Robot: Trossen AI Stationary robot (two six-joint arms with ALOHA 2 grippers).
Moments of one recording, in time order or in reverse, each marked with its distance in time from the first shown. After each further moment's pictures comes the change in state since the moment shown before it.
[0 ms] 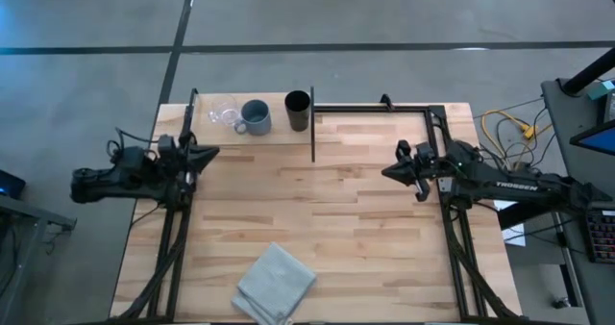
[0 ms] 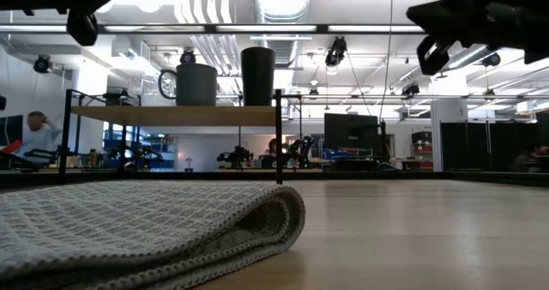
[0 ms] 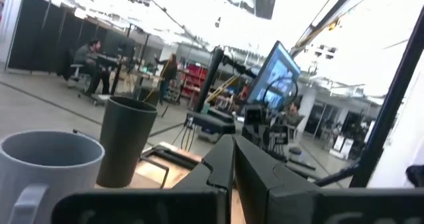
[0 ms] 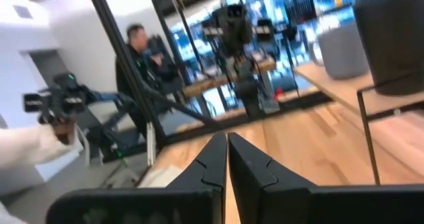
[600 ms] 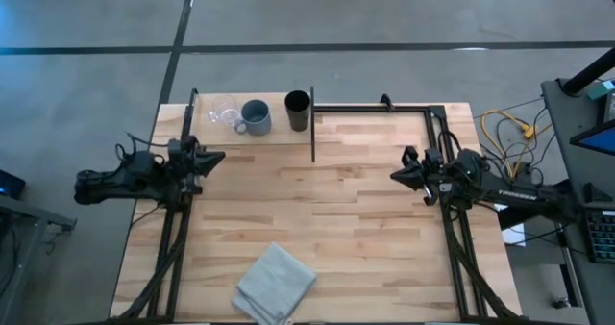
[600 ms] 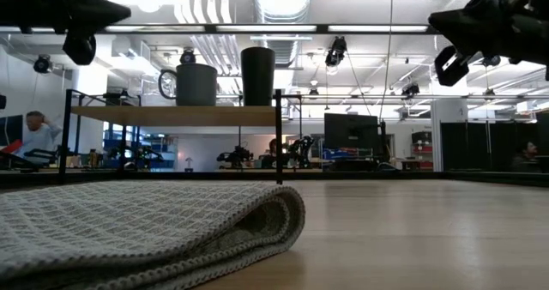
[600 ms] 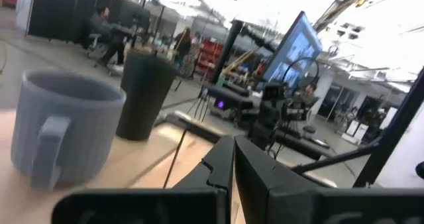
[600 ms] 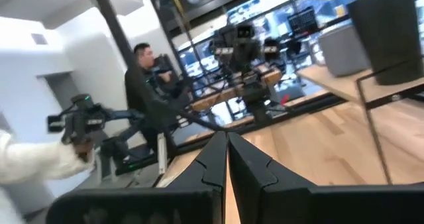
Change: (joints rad) left arm 0.000 -0.067 -0.064 -0.104 -0.039 -0.066; right arm 0.000 -0.270 -0.137 -0.061 0.023 0.079
